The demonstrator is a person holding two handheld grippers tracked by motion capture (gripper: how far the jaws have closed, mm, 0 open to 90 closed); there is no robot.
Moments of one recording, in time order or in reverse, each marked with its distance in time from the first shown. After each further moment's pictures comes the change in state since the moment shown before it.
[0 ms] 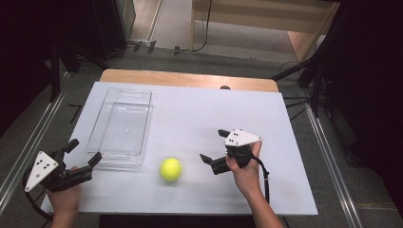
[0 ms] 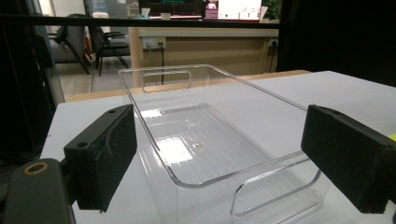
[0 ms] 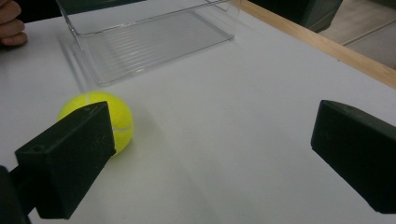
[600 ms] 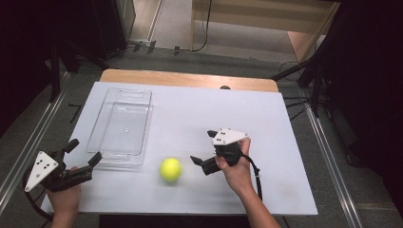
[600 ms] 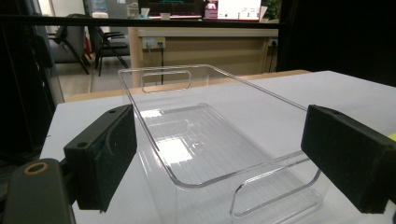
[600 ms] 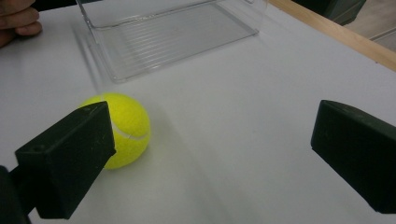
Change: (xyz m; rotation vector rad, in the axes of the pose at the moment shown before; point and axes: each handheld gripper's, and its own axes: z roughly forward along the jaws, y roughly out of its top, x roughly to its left) left arm 0.000 0.000 0.000 -0.002 -0.001 -0.003; right arm 0.010 0.009 0.023 0.045 0.059 -0.027
